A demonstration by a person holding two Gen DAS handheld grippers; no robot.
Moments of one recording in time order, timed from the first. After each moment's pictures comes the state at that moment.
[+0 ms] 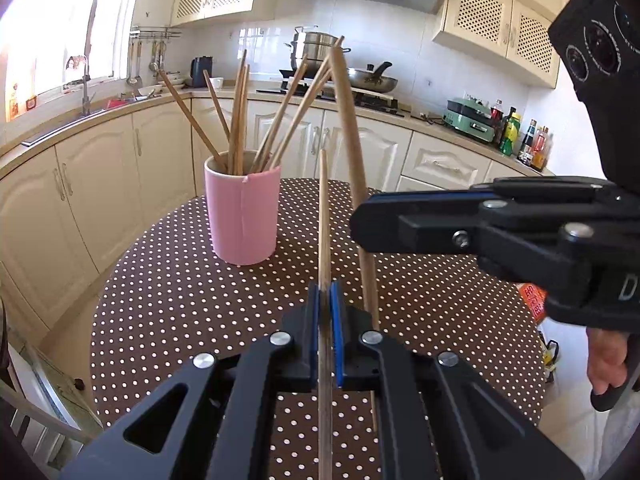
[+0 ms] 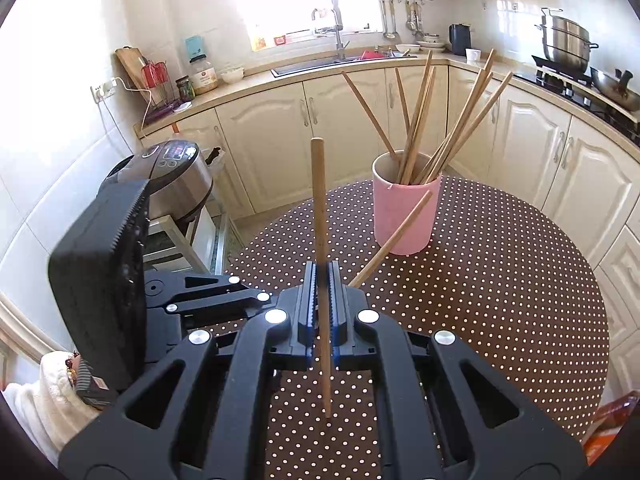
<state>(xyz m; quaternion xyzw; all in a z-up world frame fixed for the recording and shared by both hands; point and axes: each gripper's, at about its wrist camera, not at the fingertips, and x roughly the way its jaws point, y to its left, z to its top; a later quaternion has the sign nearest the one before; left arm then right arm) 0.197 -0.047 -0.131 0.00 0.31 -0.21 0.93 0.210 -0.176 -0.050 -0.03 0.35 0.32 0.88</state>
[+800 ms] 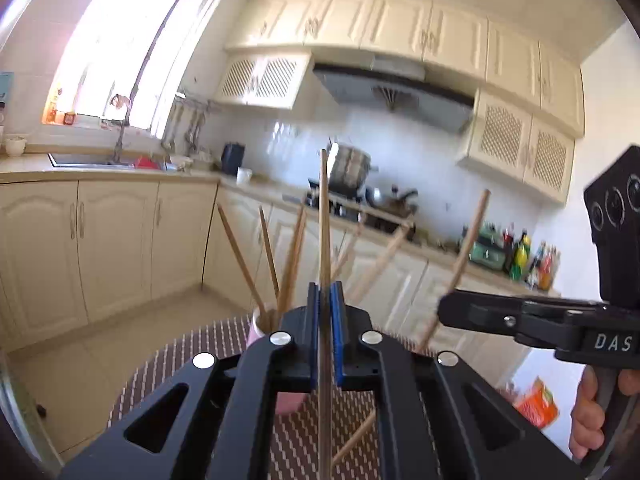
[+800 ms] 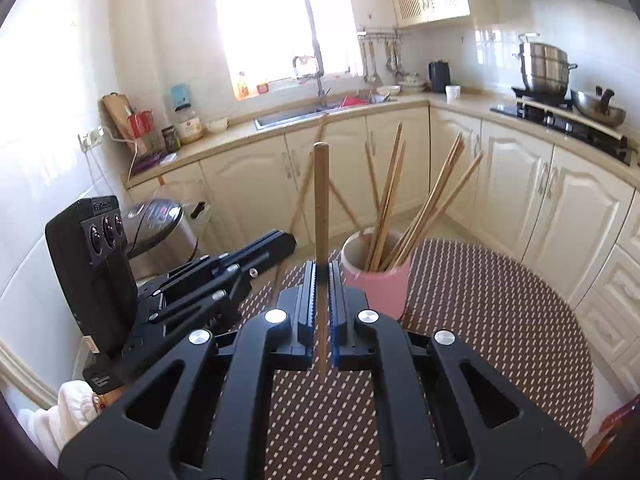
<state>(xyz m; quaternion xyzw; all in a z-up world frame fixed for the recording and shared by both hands) 0.257 0.002 -0.072 -0.12 0.11 -0.17 0.97 0.250 -0.188 -0.006 0.01 0.27 0.30 0.92</state>
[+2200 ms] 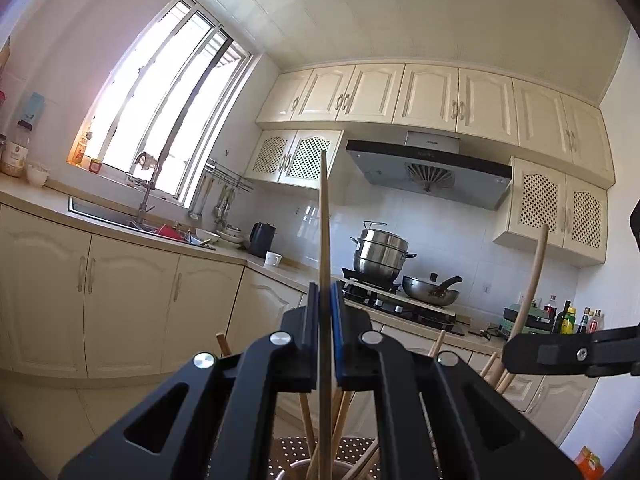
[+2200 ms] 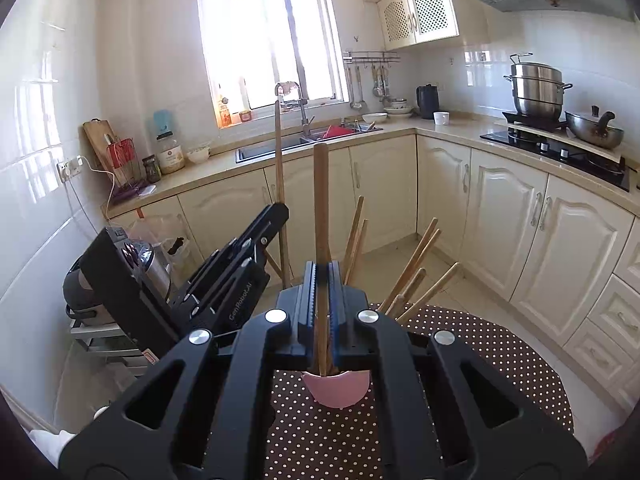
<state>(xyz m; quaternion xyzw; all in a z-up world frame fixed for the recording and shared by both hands) 0.361 -0.007 -0.061 -0.15 -0.03 -0.09 0.98 0.337 -0.193 0.019 0.02 0.23 0.29 0.93</state>
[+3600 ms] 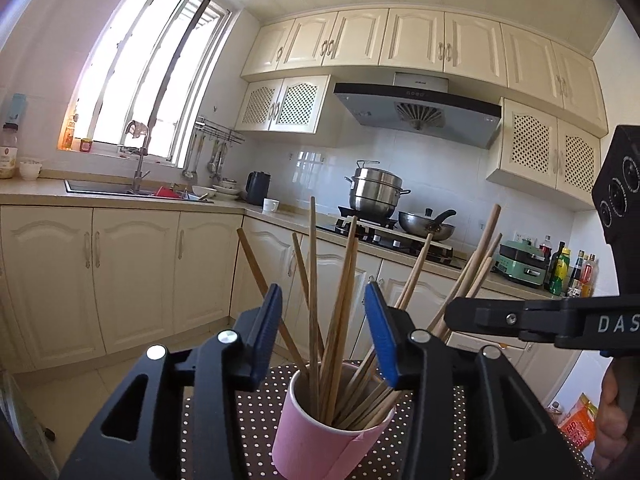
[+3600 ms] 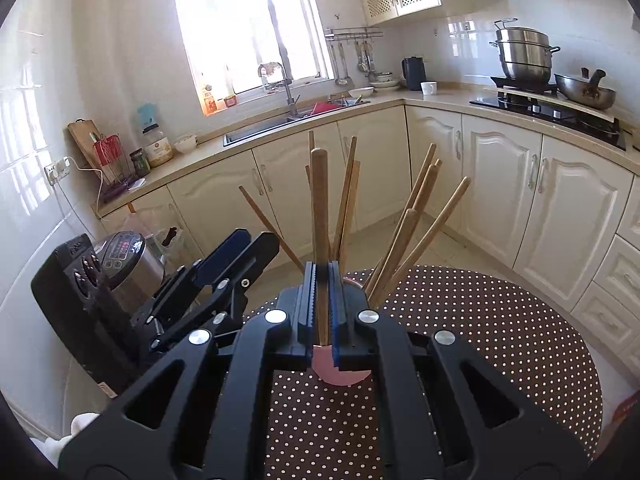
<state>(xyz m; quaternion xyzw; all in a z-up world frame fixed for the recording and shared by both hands) 0.326 -0.004 -0.090 -0.10 0.07 -0.11 0.99 0.344 -0.190 -0.021 0.04 0.28 0.26 0.92</state>
